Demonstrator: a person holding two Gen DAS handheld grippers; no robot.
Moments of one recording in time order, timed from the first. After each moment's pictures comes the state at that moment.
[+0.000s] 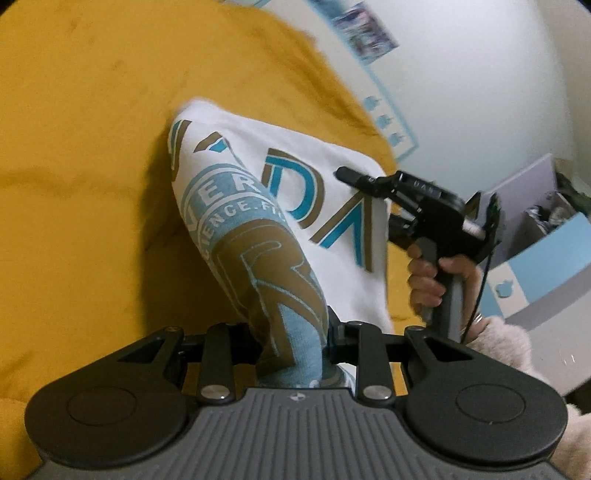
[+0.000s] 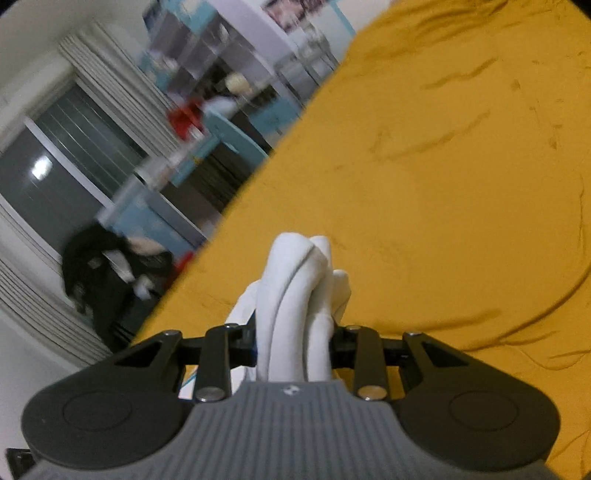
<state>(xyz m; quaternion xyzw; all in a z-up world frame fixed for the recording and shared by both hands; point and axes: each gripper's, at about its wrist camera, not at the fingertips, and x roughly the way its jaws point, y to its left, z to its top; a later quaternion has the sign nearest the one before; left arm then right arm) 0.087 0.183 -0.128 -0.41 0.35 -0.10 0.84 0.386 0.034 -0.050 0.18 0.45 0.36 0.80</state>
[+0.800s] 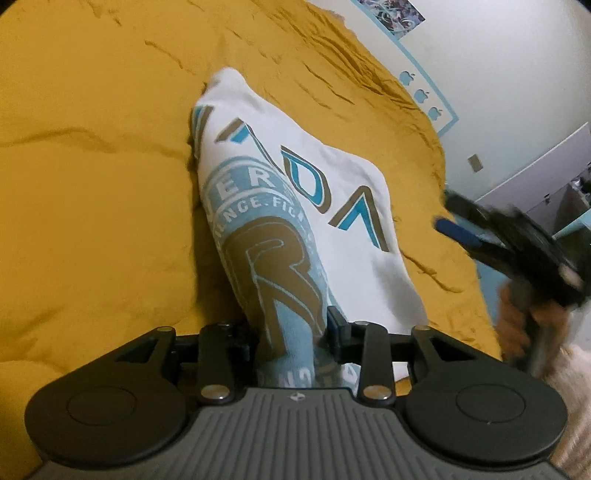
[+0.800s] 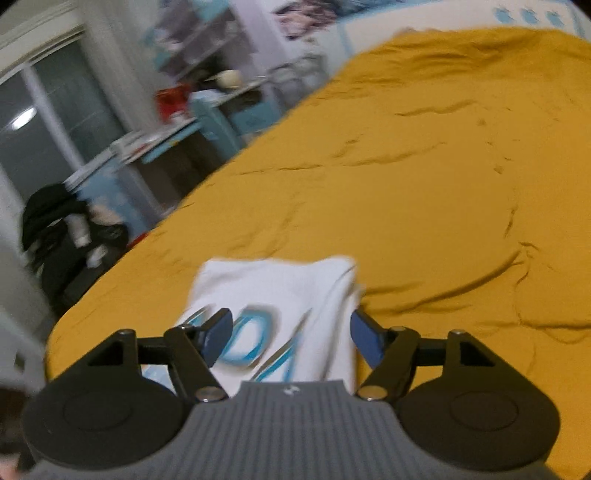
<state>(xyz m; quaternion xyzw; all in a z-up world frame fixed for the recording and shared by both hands) 0.088 0.182 -0.129 -0.35 0.39 -0.04 0.85 0.281 -0.021 -0.040 0.09 0.37 0.36 0.85</state>
